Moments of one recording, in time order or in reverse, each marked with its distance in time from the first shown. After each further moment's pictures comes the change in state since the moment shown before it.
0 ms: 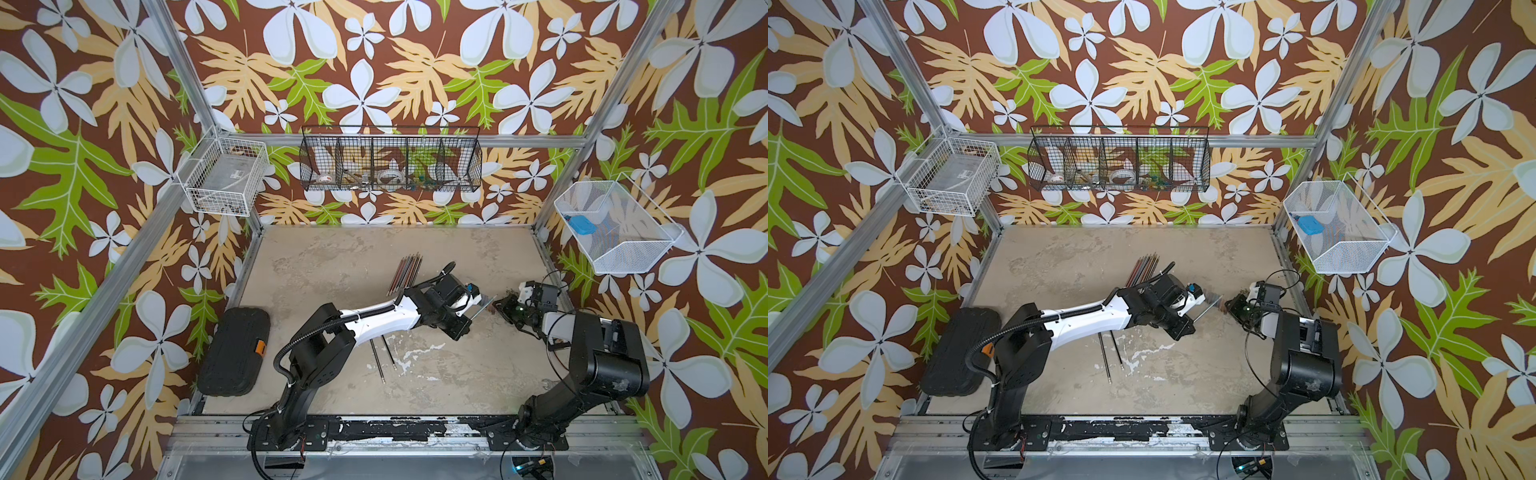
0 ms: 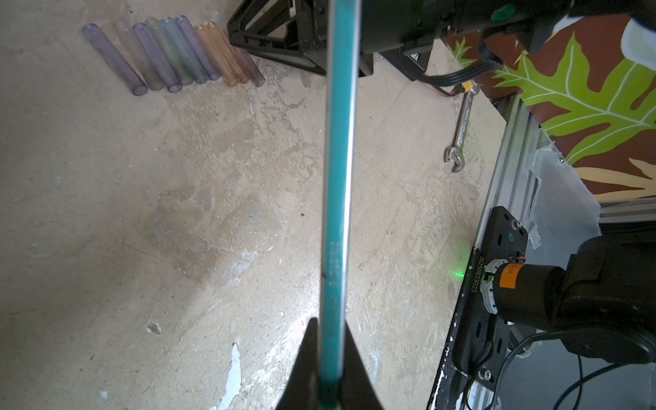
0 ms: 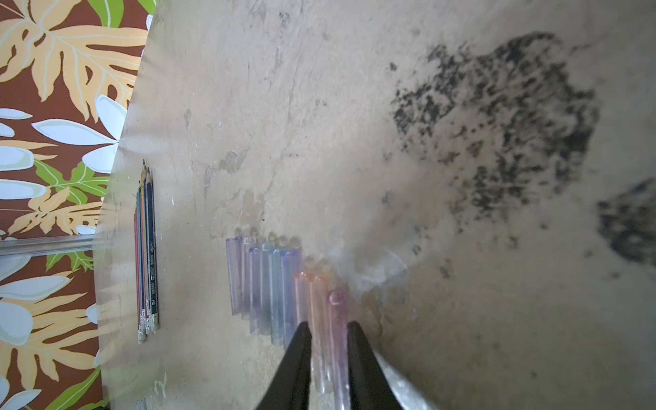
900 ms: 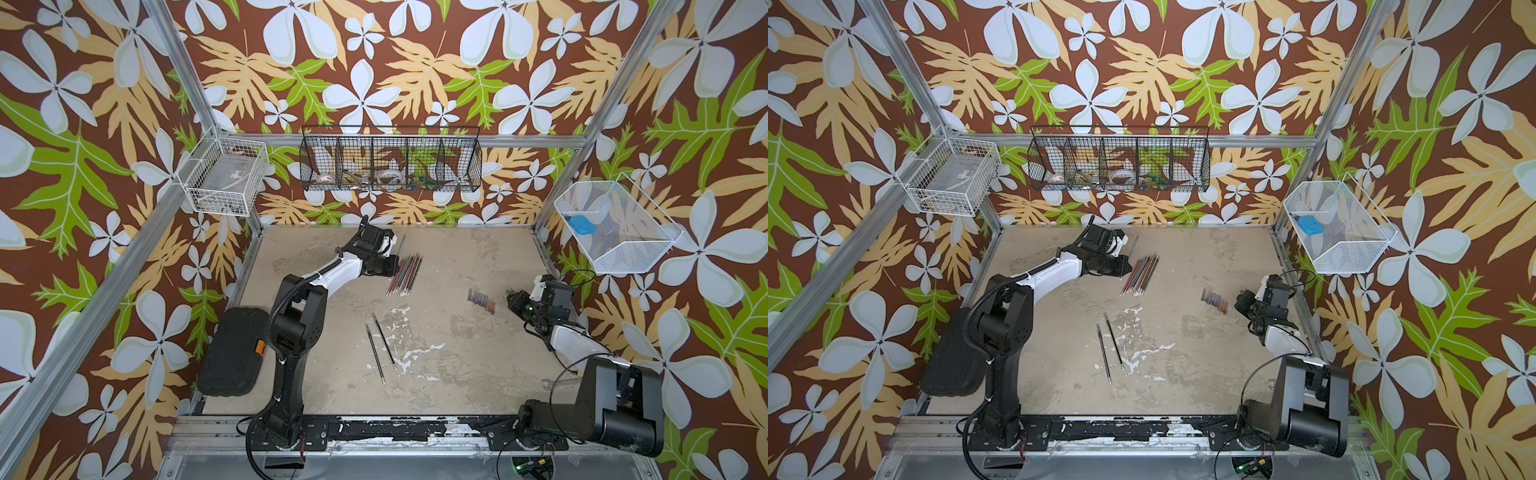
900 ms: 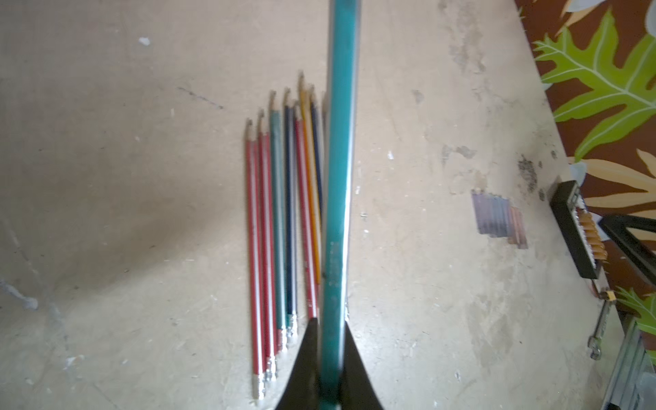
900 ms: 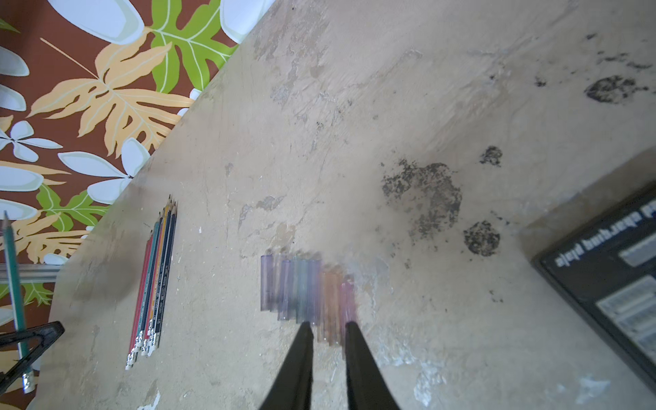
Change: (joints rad) left arm 0.553 0.103 0.082 -0.007 0.023 -0.026; right arm 0.000 -0.311 -0.055 -0.091 0.171 -0.060
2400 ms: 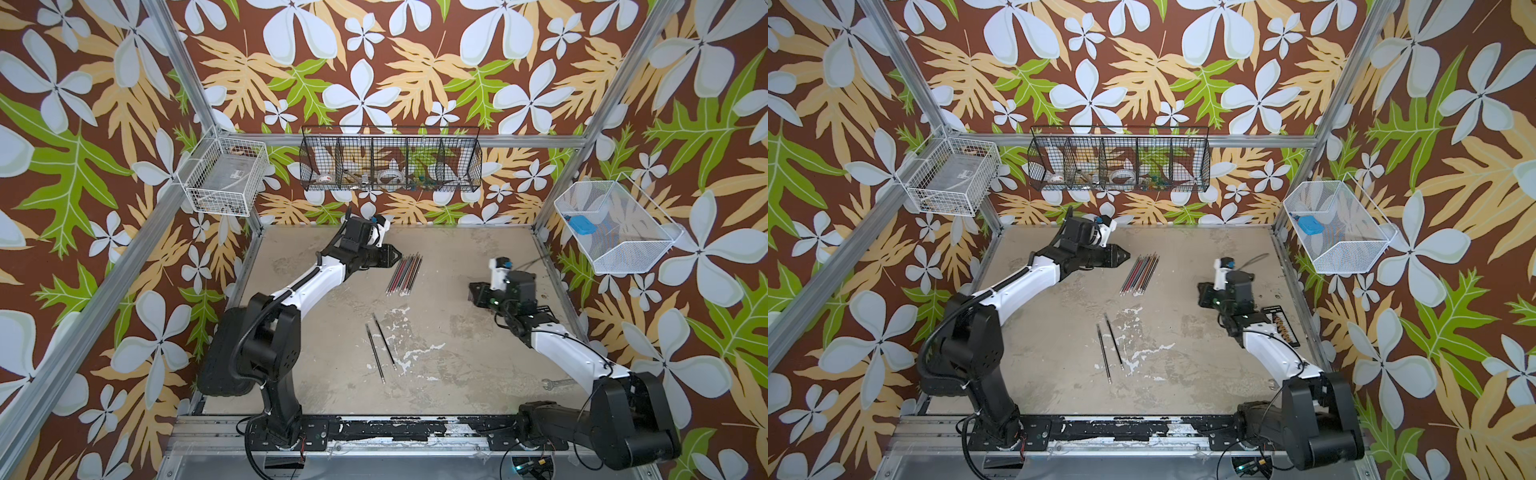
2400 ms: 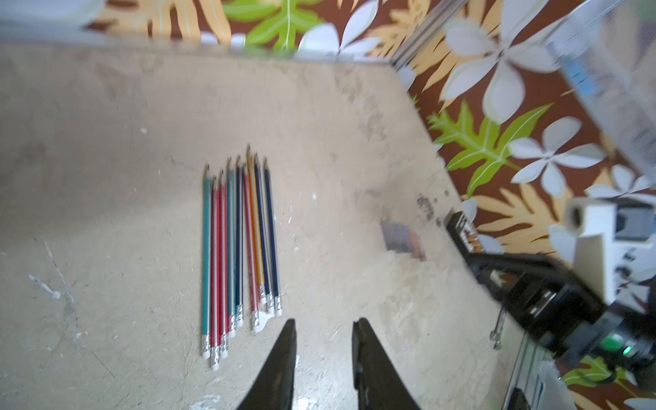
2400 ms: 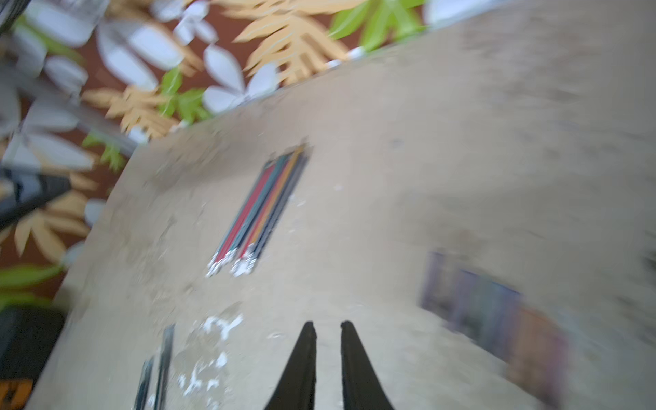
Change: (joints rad) left arm 0.031 -0.380 -0.238 0.201 0.087 -0.124; right arm 0.544 -0.007 0.124 0.040 0.117 -0.162
